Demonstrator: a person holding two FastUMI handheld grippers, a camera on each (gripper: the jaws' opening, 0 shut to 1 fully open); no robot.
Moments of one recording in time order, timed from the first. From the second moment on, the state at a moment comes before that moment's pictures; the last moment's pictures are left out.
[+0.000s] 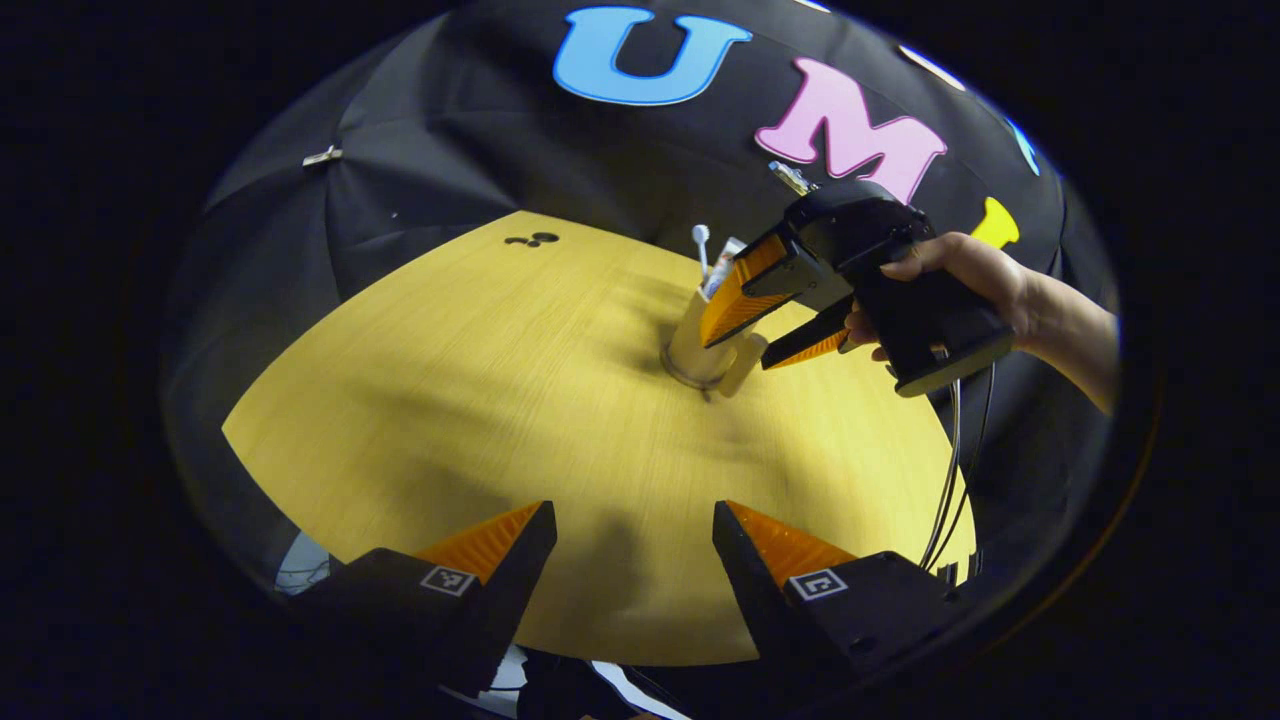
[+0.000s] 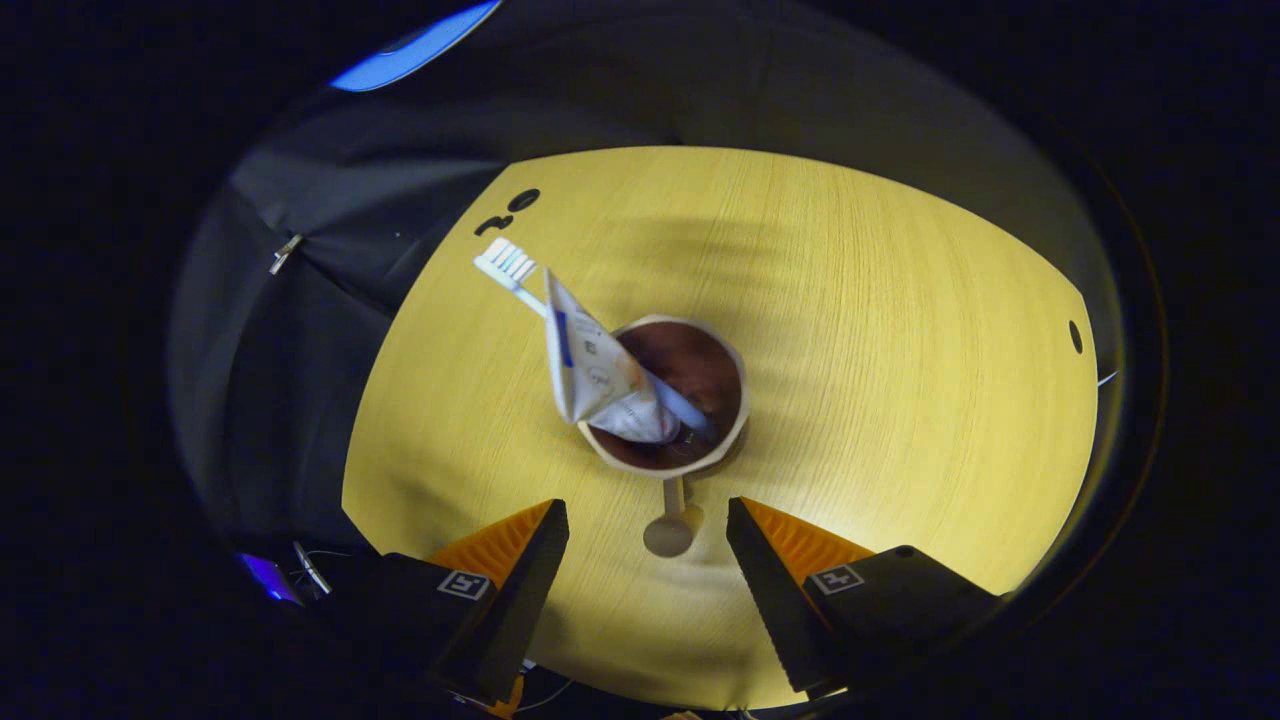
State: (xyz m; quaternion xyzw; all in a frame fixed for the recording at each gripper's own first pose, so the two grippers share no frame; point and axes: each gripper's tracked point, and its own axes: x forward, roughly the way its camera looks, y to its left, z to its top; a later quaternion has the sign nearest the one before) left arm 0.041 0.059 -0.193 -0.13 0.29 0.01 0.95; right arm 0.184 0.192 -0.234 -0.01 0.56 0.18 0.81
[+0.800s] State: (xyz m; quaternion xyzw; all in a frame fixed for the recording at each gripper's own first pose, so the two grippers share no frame) left arm 0.078 0.002 -0.009 0.00 0.08 0.03 1.00; right arm 0.175 0.080 -0.030 0.04 0.22 0.20 0.95
